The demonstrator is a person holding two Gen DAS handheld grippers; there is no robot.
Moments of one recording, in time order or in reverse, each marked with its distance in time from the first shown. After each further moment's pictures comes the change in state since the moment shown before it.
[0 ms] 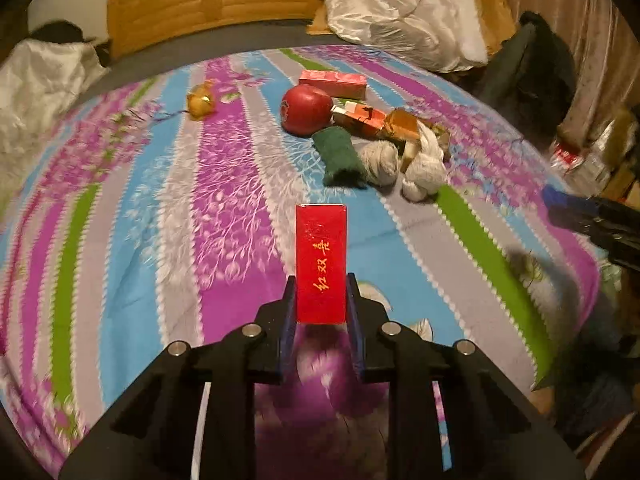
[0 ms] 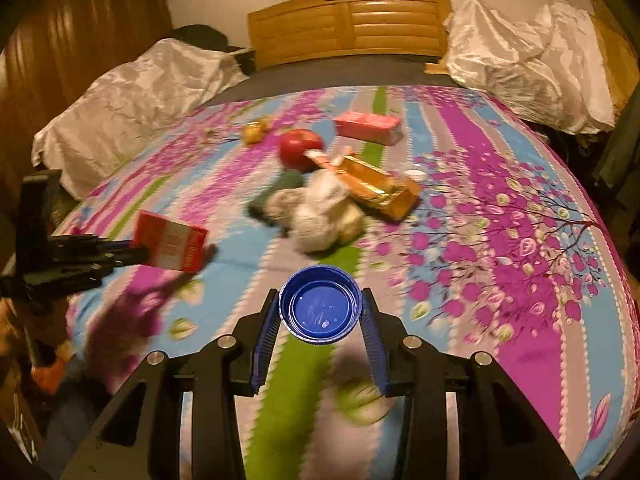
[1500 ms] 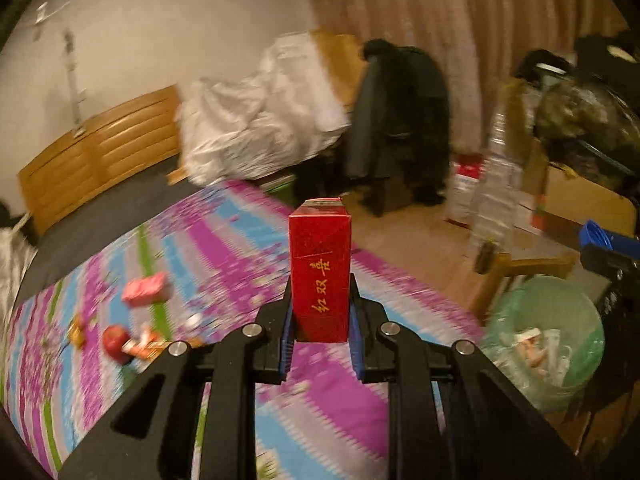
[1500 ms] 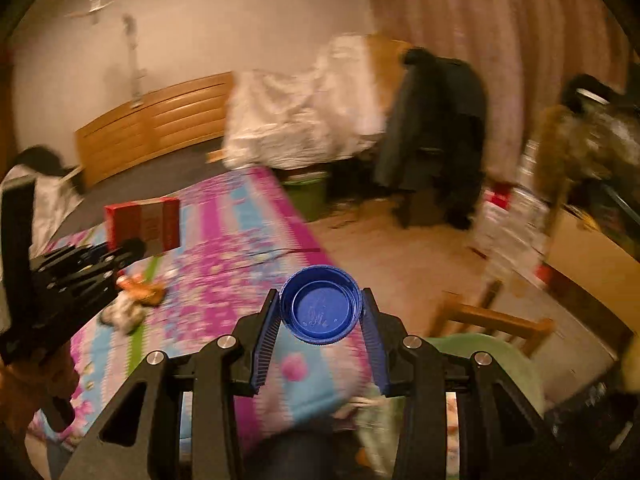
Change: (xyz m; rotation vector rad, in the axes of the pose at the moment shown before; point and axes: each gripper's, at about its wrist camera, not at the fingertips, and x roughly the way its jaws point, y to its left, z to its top) left arm -0.078 -0.380 0.130 0.393 -0.332 -0.181; right arm -0.347 -0.198 -0.074 0.473 -0.265 -0.635
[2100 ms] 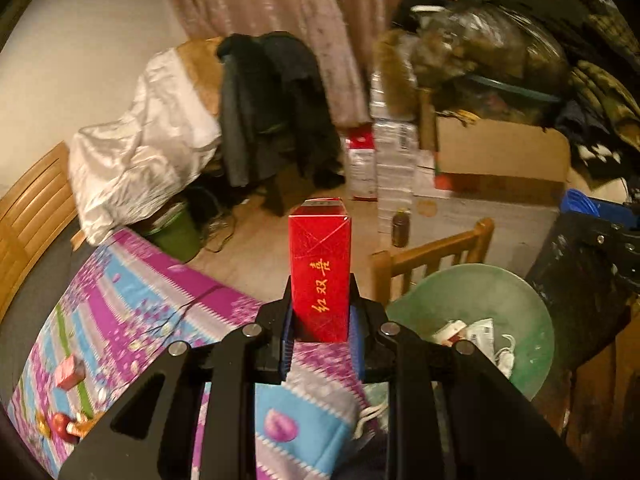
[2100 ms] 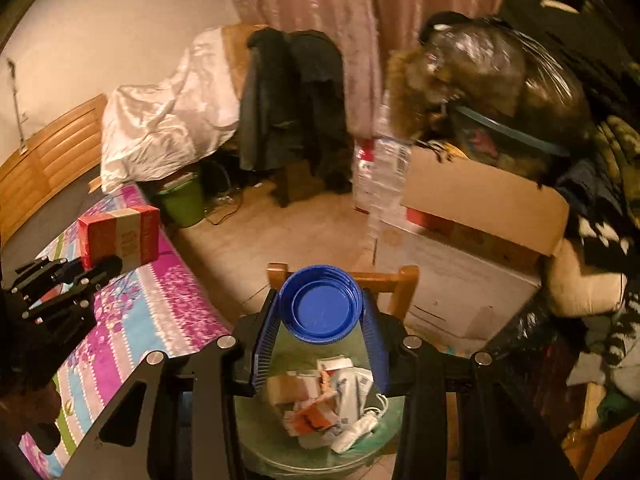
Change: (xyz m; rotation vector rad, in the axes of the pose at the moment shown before) left arm 0.054 -0.183 0.028 0.278 0.037 -0.252; right arm -0.009 -0.182 -0.040 0.227 0.057 -0.305
